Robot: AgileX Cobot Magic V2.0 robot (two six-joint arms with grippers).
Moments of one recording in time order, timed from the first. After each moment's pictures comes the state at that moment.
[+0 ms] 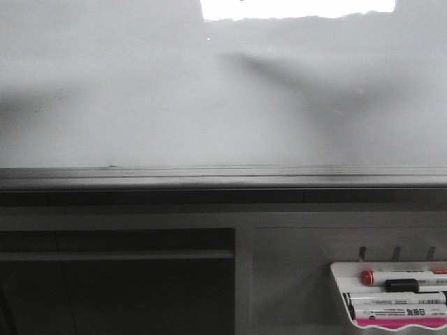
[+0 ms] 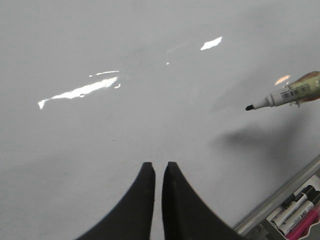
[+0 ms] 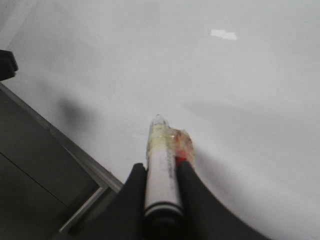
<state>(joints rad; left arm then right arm) -0.41 1.01 -0.85 -0.82 0.32 0.85 0.17 1.13 -0.90 1.21 0.63 -1.14</state>
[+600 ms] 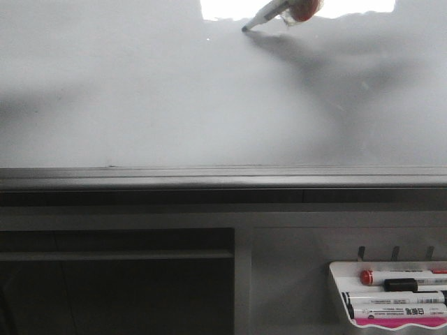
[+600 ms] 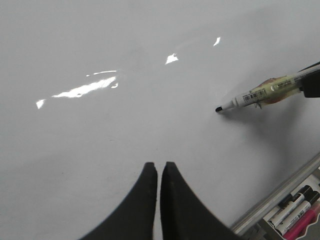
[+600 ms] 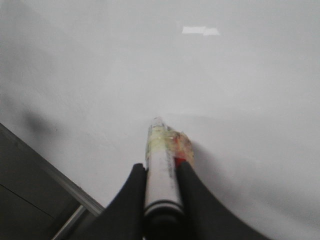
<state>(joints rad) -0.41 1.01 -0.85 -0.82 0.32 0.85 0.17 1.23 -0.90 1.30 0.53 -1.22</state>
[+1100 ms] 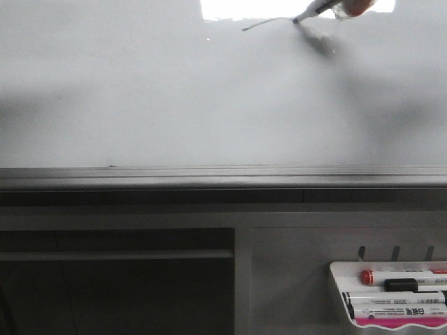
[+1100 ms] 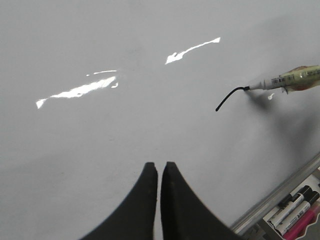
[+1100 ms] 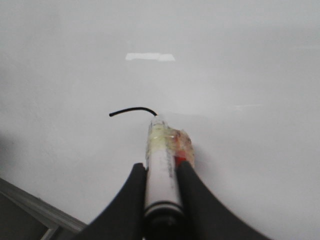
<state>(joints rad) -0.41 1.01 -0.85 -0.82 0.32 0.85 0.17 1.07 -0.73 1.32 0.33 -1.22</state>
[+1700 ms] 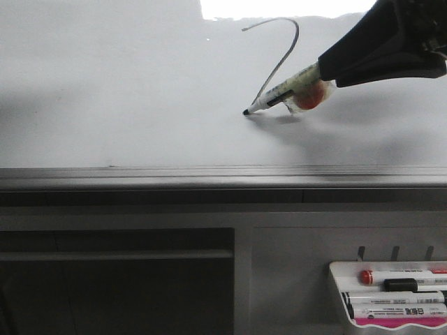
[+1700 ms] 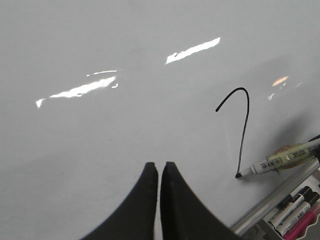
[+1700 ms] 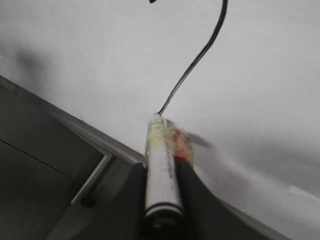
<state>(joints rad) -0.41 1.01 -0.85 -0.83 0.32 0.85 0.21 1.20 -0.69 1.35 0.52 -1.25</state>
